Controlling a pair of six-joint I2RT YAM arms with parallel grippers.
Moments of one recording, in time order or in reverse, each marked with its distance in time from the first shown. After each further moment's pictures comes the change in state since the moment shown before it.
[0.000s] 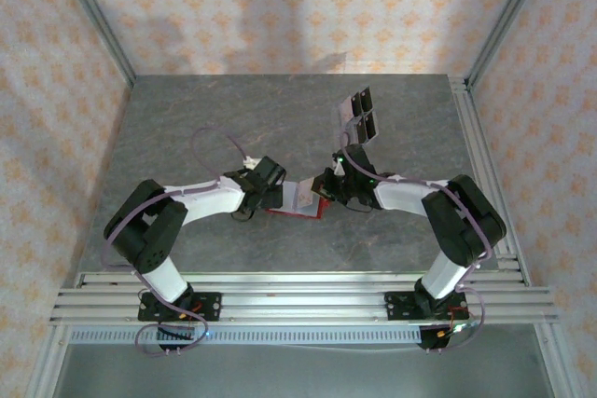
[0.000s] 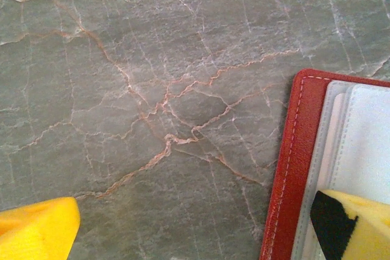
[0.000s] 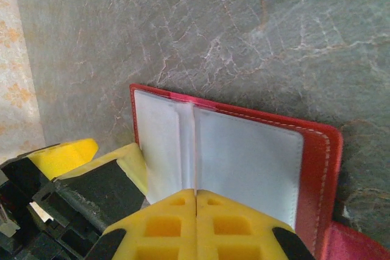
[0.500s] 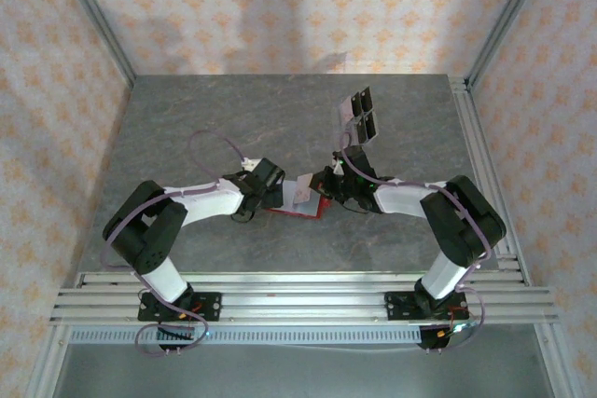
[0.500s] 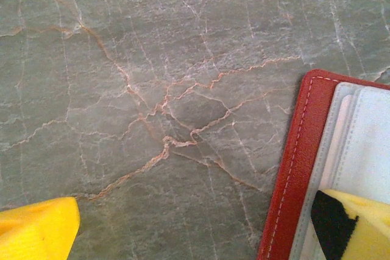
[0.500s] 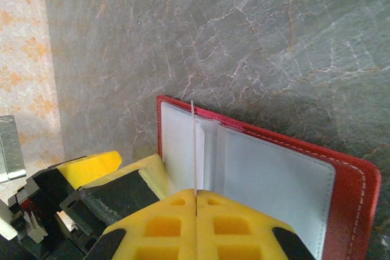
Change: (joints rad) left arm -0.004 -0.011 -0.027 0.043 0.000 -0.036; right arm 0.017 -0.002 -0.031 0.127 0.031 0.047
